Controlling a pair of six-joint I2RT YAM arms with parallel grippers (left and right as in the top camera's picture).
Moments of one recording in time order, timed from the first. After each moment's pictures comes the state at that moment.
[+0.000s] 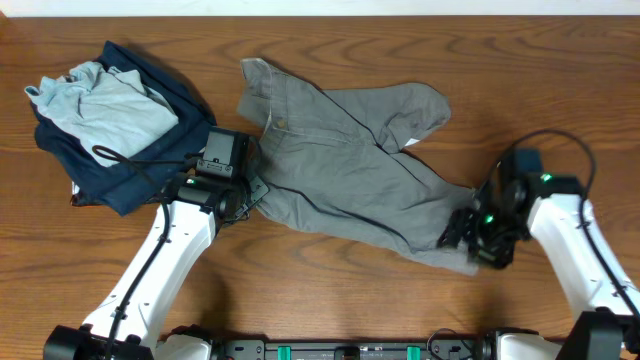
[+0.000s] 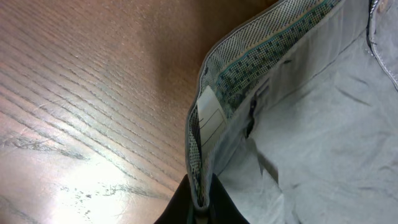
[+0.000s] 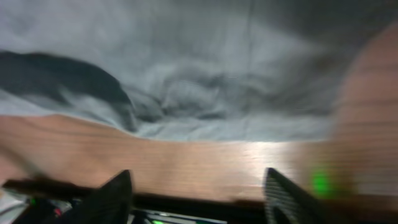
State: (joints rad) left arm -0.25 1.36 0.89 -0.71 0.02 -0.91; right arm -0.02 1.41 0.82 -1.12 -0.38 0.32
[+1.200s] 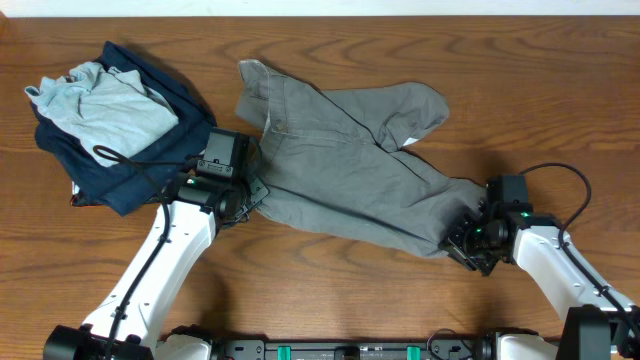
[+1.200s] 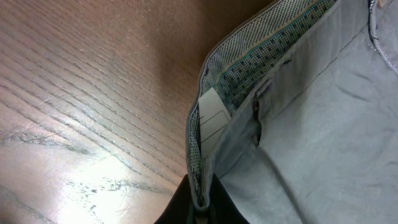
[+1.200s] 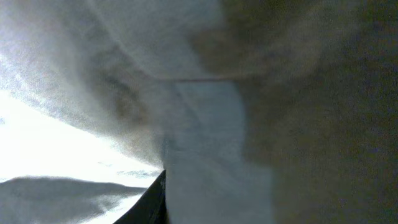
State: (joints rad) left arm -0.25 1.36 0.89 -0.73 0.02 -0.90; right arm -0.02 1.38 0.55 -0.64 -0.30 0.72
